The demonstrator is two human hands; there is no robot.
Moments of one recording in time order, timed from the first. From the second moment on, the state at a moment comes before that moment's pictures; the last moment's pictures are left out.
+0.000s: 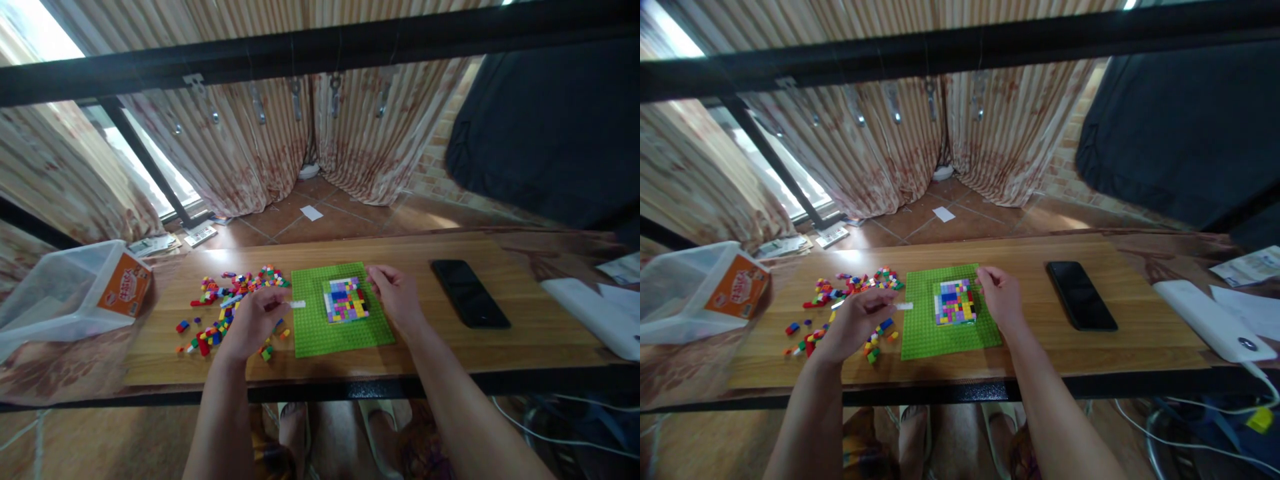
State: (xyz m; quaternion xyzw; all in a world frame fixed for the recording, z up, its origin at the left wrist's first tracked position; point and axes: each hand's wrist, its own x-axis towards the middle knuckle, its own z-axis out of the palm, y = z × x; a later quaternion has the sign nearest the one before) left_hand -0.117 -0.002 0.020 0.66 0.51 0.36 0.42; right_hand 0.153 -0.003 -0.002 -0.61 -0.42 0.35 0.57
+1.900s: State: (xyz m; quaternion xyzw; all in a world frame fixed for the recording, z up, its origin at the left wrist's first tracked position) left_hand -0.032 -0.002 0.009 0.72 0.55 0.37 0.23; right_hand 0.167 -0.014 -0.008 -0.56 -0.61 0.36 0.42
